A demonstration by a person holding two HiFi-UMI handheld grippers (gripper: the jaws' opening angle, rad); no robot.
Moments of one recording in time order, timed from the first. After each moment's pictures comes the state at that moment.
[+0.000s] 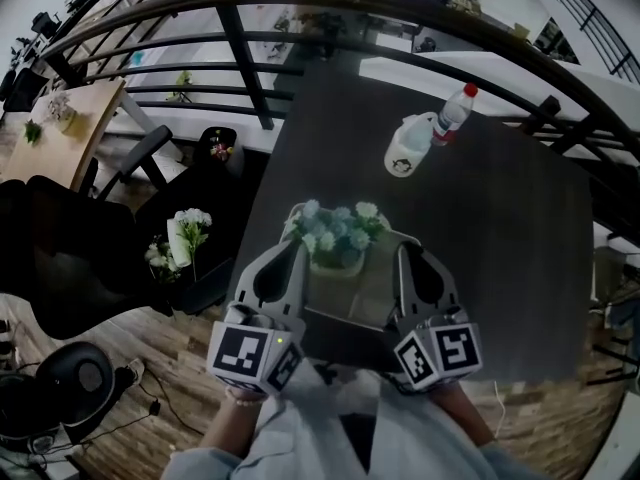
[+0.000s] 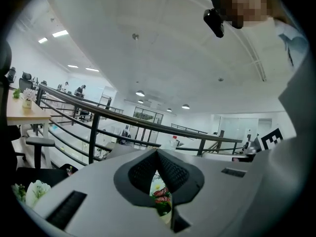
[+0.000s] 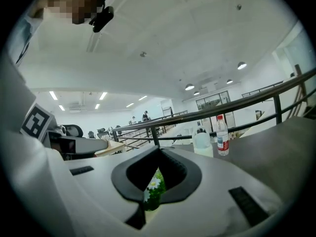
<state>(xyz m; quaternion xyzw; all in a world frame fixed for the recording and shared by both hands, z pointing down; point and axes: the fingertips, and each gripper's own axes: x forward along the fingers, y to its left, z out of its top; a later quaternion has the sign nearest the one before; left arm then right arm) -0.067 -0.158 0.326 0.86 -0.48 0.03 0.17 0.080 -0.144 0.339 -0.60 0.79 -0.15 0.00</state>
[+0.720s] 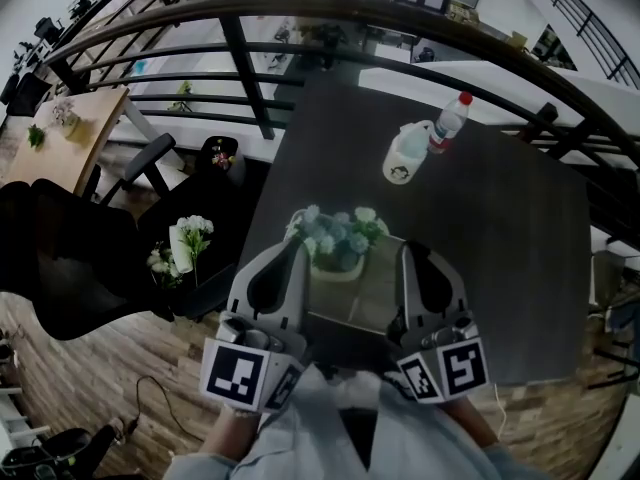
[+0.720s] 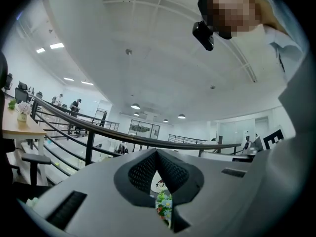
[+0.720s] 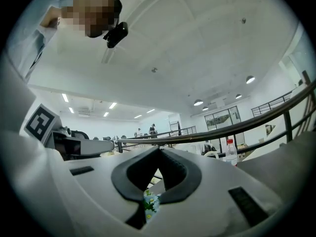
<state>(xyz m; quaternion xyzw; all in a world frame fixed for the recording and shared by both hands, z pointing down) -0.065 -0.151 0.254 0.88 -0.47 -0.04 0.08 0.069 -0.134 0.272 -0.58 0.81 -0.06 0.05</state>
